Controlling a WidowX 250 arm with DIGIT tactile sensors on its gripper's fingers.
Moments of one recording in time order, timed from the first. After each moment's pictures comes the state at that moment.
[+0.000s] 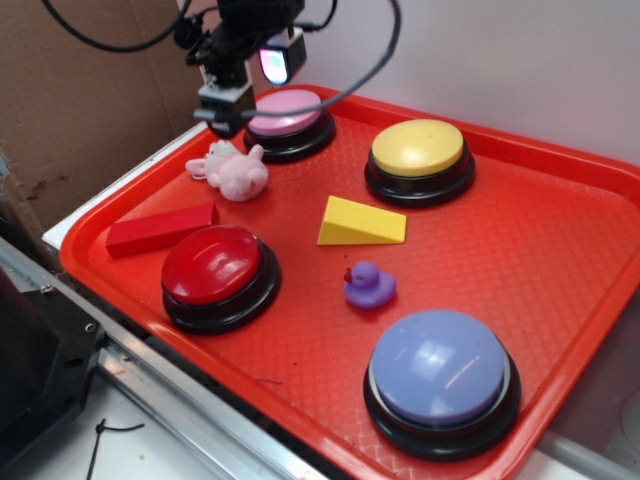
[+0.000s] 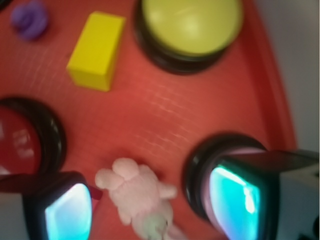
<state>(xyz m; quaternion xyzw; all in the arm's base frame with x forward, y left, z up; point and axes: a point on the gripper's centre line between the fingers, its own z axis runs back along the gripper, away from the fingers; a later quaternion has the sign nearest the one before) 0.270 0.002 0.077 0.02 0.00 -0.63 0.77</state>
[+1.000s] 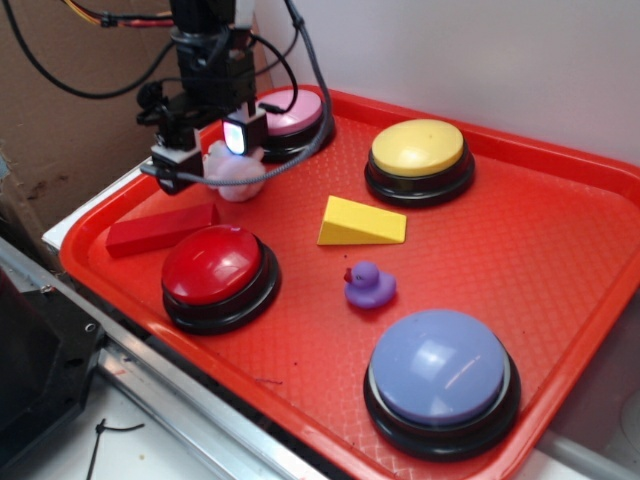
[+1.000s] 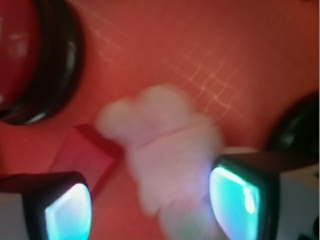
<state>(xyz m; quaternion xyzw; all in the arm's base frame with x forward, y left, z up) 0.242 0.043 0.028 -0.02 0.07 -0.64 0.77</state>
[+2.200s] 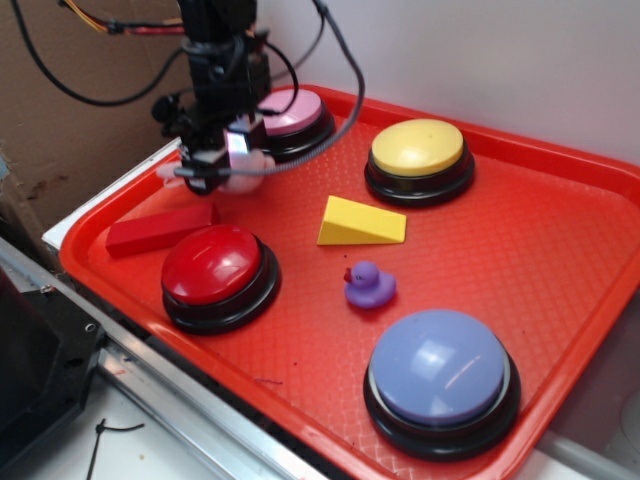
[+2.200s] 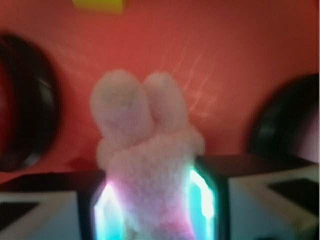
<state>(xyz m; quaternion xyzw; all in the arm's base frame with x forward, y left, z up) 0.246 0.027 0.065 -0.01 0.00 -0.54 0.84</state>
